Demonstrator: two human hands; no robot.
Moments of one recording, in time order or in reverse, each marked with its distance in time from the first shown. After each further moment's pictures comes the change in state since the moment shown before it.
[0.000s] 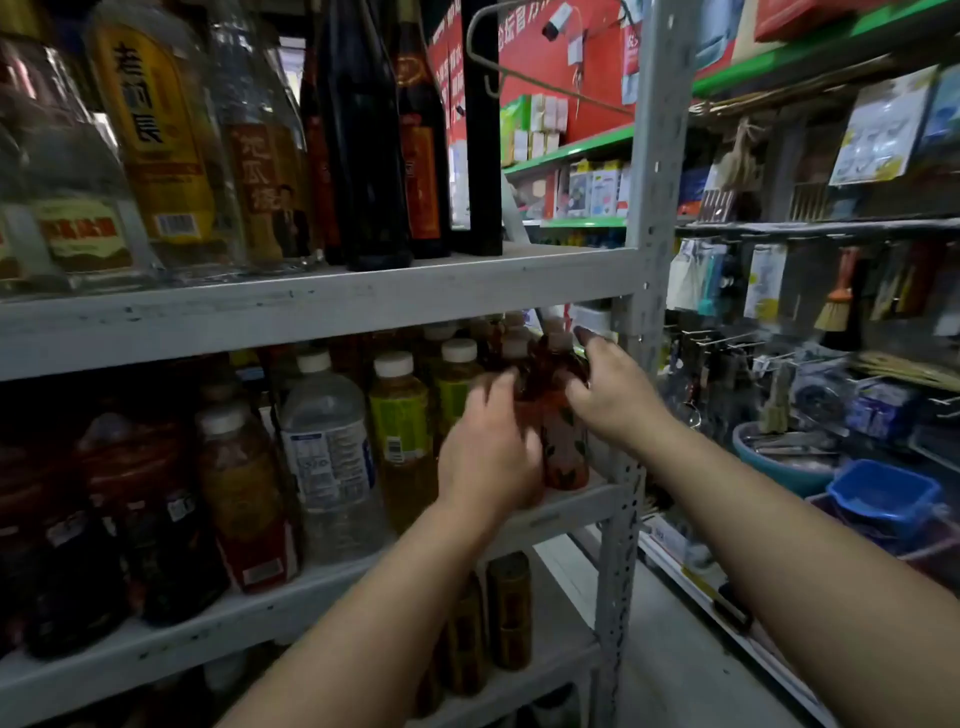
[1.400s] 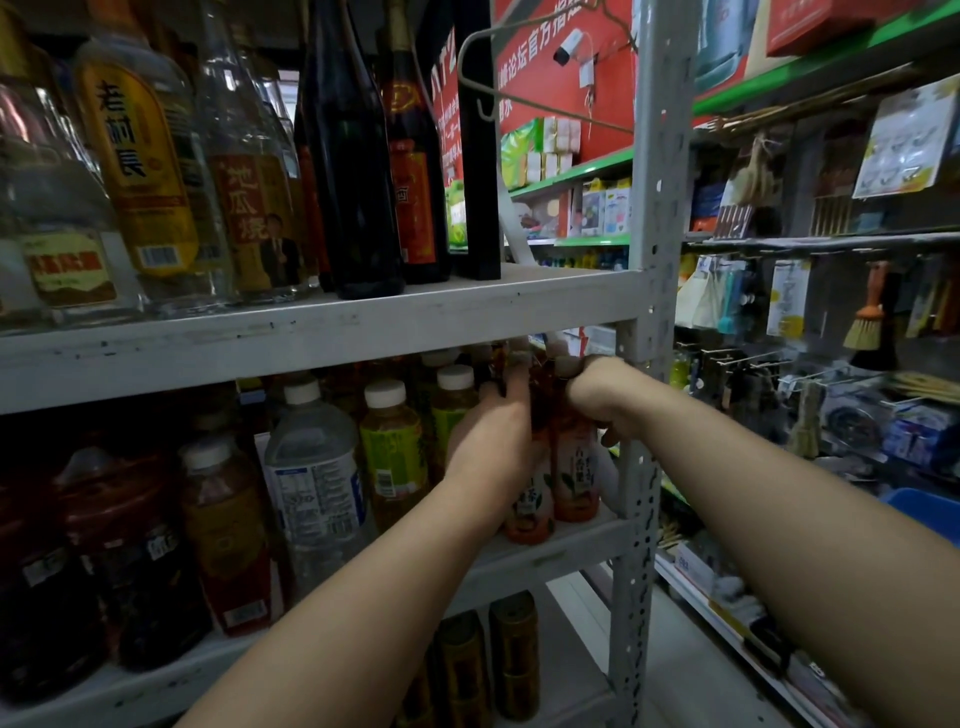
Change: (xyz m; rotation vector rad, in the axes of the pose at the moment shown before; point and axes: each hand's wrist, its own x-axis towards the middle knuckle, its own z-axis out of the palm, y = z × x) left_hand 0.055 0.006 0.015 0.211 -0.156 -0.043; right_hand 0.047 -0.007 -0.004 0.253 -0.357 0.437
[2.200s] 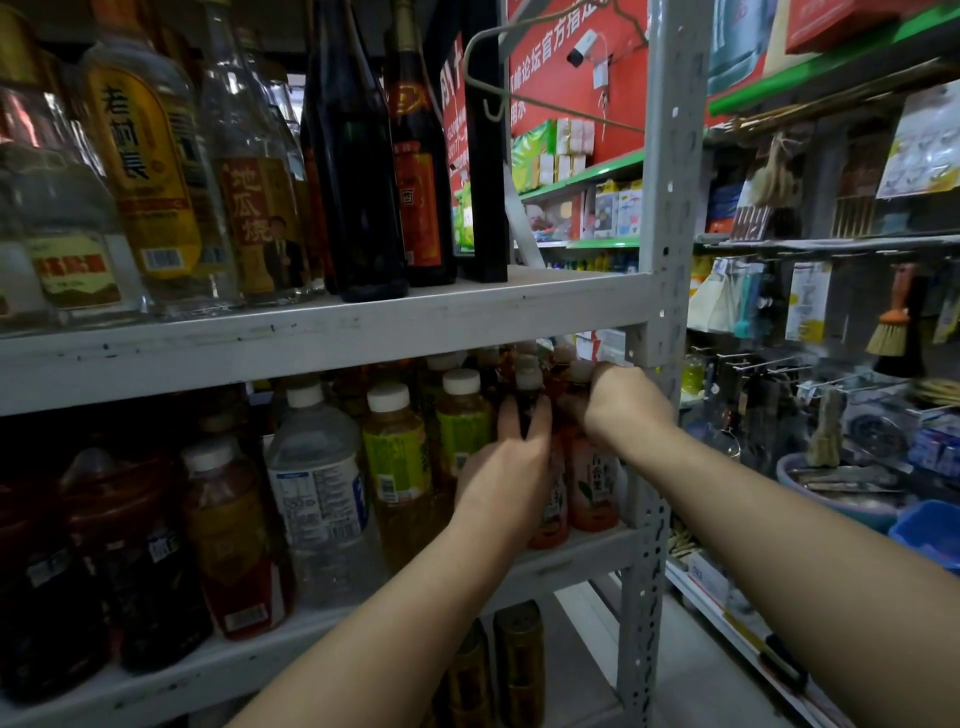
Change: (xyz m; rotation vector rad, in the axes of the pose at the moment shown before) left_hand -0.025 -0.006 0.029 0.206 0.074 0.114; right_hand 0.008 0.019 0.010 -0.415 0.360 -0.166
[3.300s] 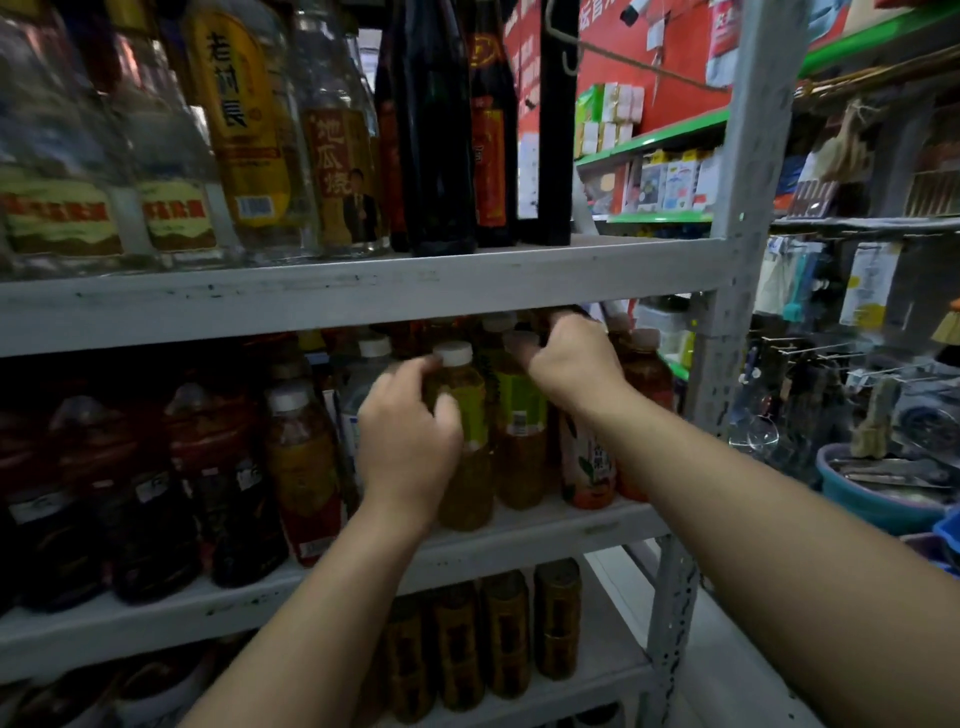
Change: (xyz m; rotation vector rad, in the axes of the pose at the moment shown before) left_hand -0.052 -0.088 -0.090 -0.424 0.423 -0.307; right_hand -0.031 -0.091 0.017 0.408 -0.020 -0.250
